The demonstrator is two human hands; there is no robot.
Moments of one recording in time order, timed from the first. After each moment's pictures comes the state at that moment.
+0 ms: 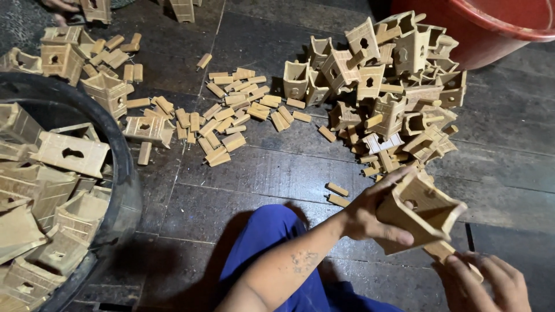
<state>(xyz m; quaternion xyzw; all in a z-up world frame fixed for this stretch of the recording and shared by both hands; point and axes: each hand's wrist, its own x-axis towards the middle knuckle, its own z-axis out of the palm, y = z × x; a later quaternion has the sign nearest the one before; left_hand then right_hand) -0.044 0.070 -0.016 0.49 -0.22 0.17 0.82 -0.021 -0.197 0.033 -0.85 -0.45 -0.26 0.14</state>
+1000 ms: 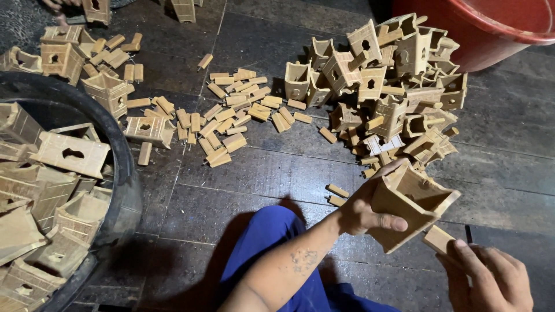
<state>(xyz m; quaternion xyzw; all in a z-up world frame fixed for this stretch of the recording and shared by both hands) -0.038 0.079 -0.014 0.41 -0.18 0.13 0.89 -0.020 -0.176 0.044 -0.84 -0.44 -0.28 0.15</state>
